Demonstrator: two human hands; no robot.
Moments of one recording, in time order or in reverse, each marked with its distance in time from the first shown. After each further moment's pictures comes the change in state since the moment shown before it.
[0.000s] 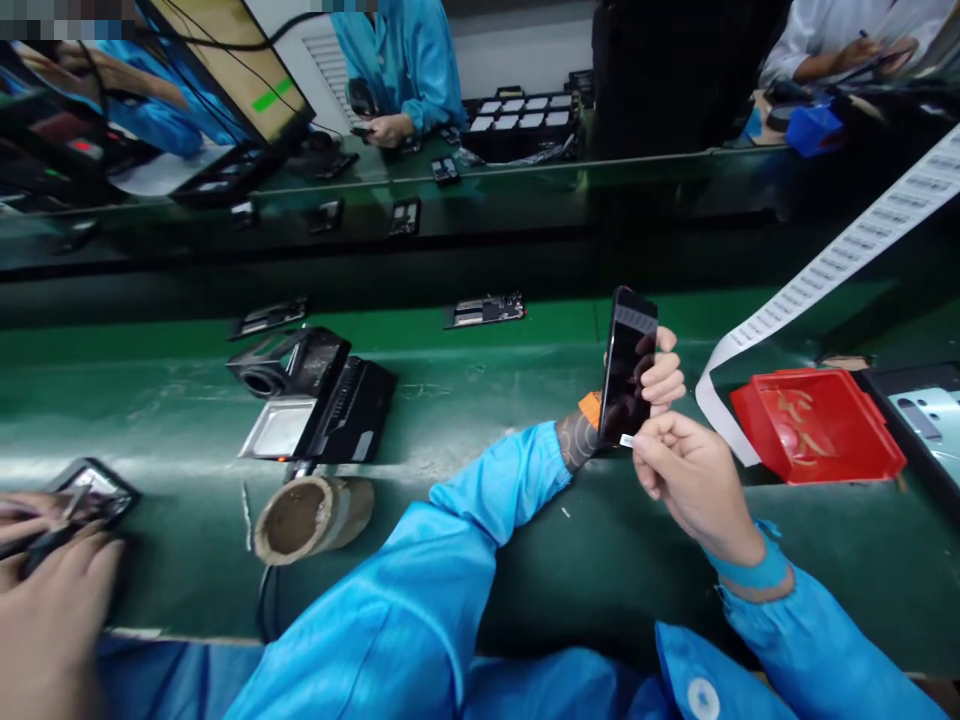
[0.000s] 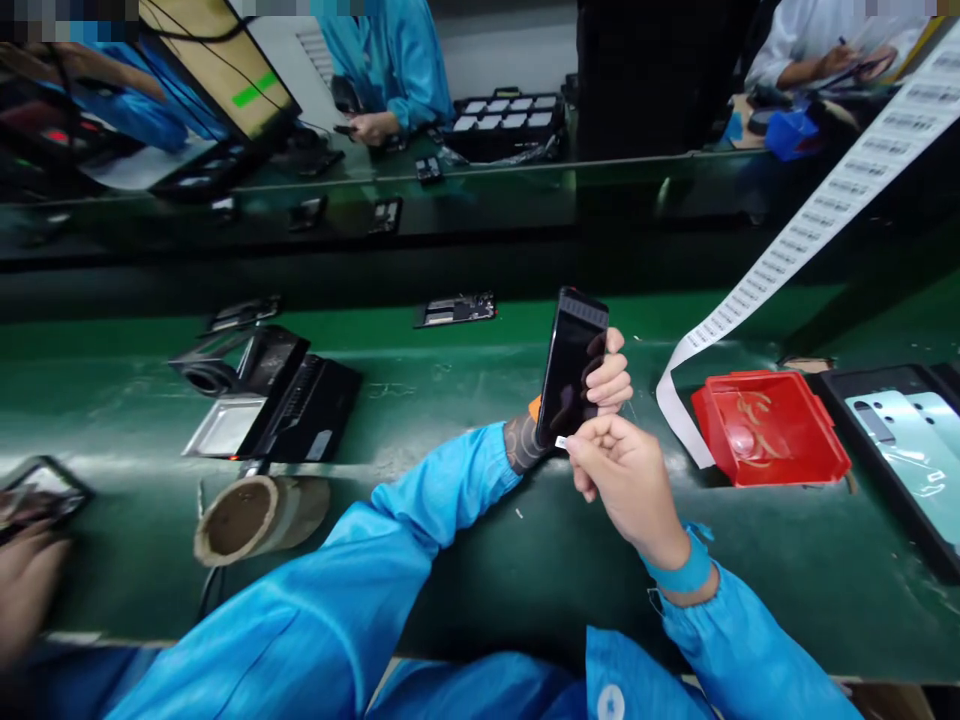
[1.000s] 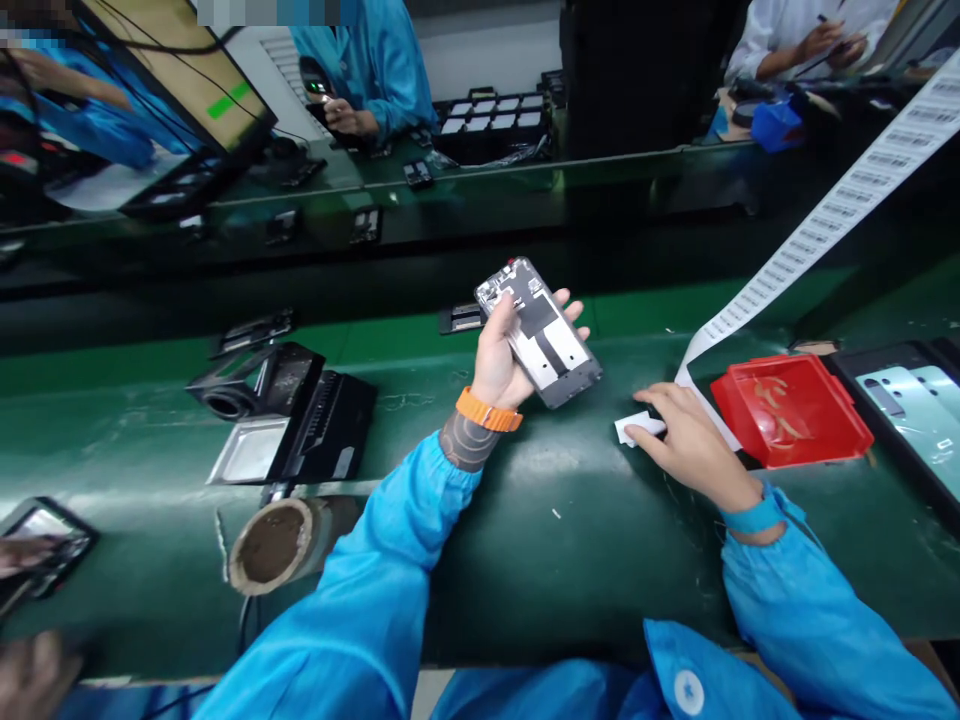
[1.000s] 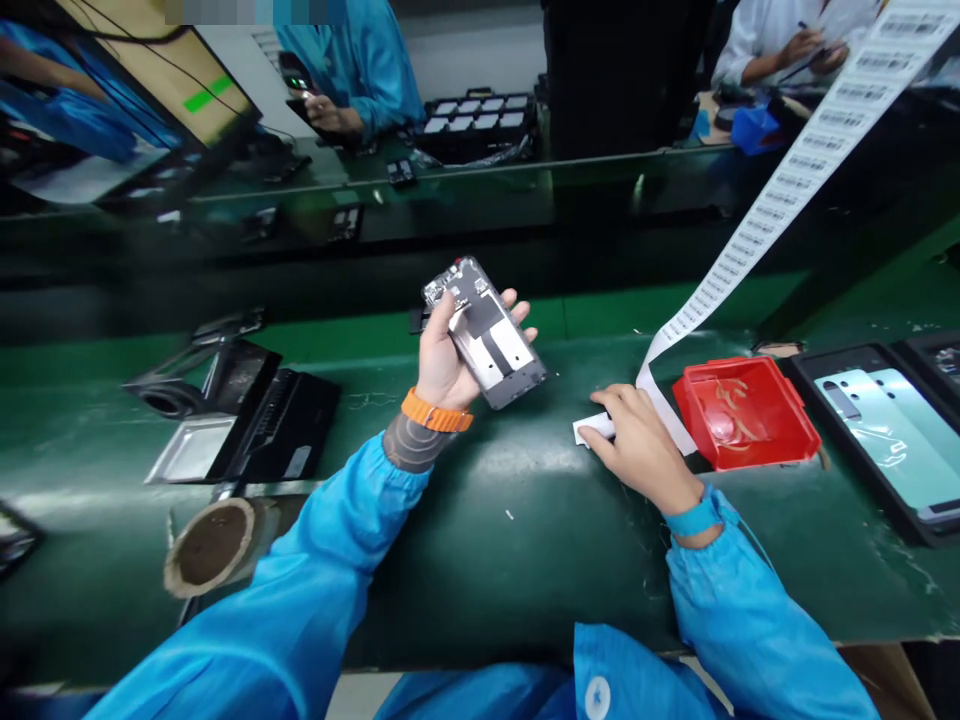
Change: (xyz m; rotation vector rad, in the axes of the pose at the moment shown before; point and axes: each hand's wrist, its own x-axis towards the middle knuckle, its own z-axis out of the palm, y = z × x) left_hand -0.055 0.084 -0.011 0.111 0.234 0.387; right_hand 0.037 0.028 -0.068 -1.081 0.011 -0.450
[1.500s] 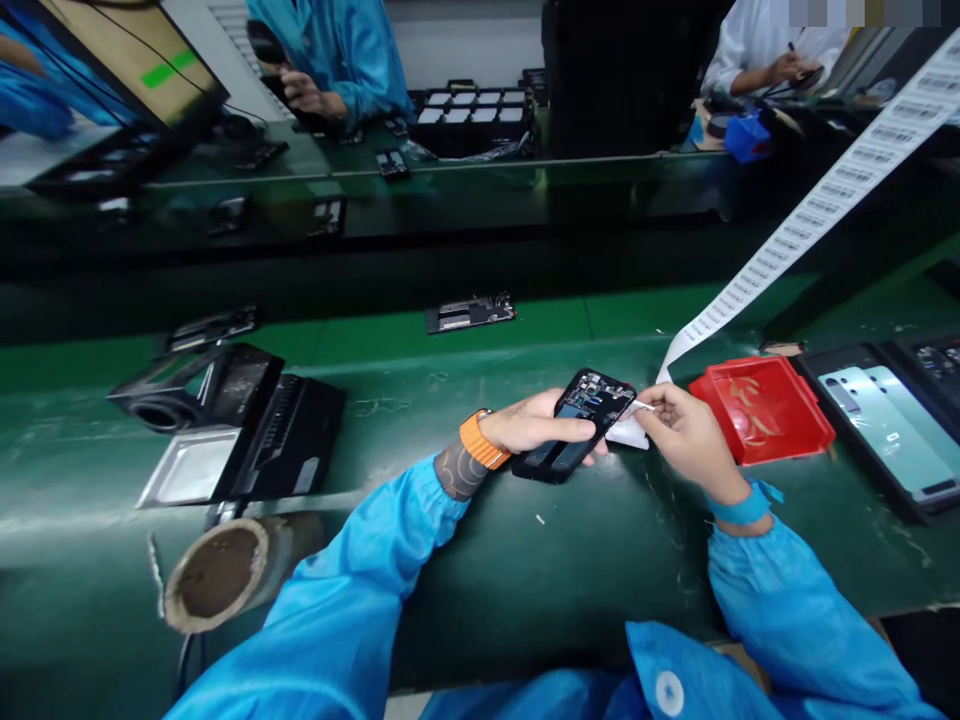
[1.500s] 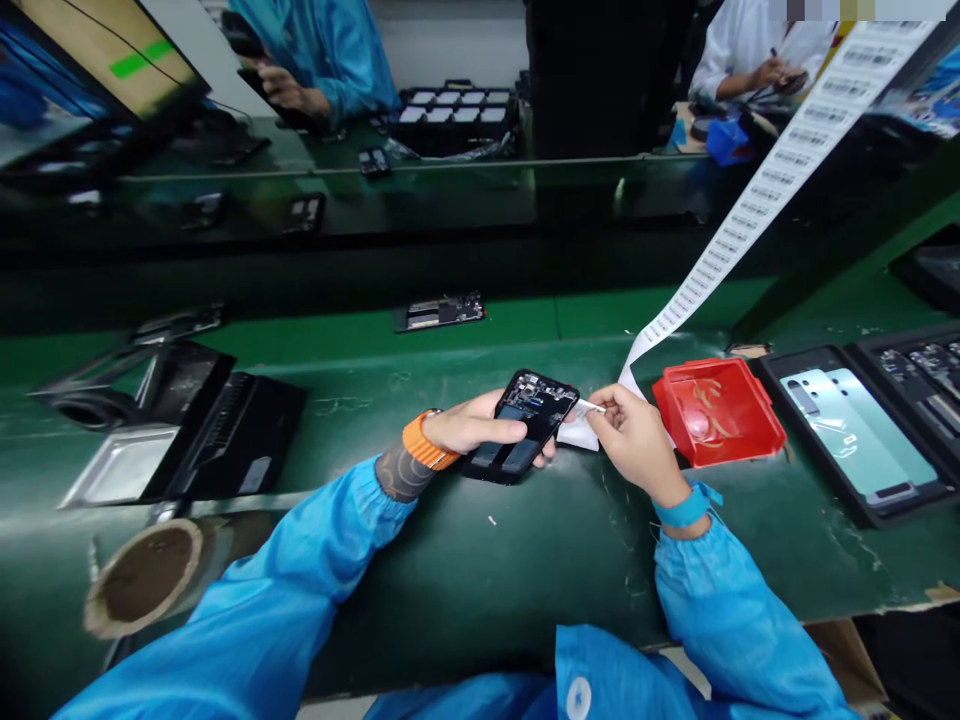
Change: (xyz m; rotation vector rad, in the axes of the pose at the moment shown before) left_hand -0.028 -0.032 -0.035 0.592 -0.609 -0.604; right_hand 0.001 -0.001 -0.006 0.387 0.043 0.297
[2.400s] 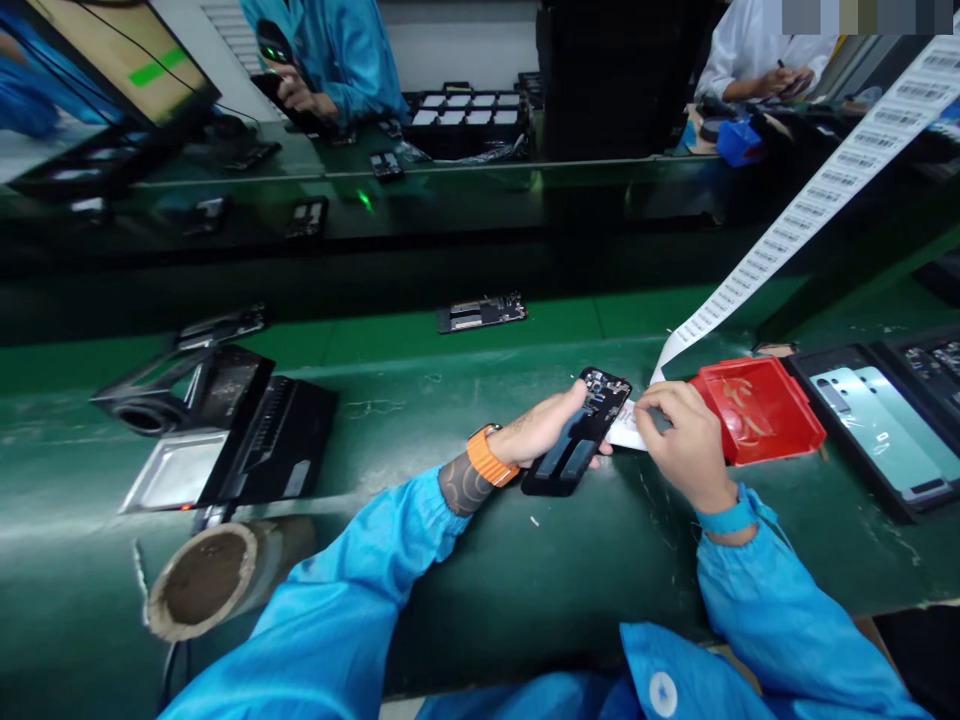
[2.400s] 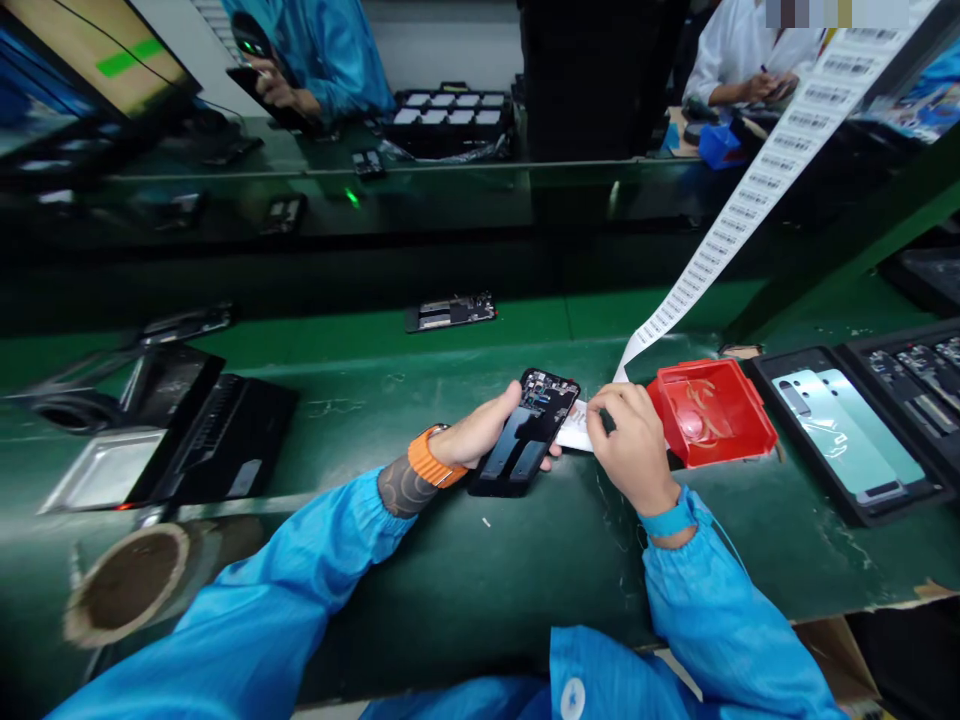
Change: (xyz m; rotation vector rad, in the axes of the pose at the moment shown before) left_hand 0.015 -0.010 0.020 -0.128 0.249 -0.098; right_hand -0.005 -0.012 0.003 -0.385 0.296 -0.452
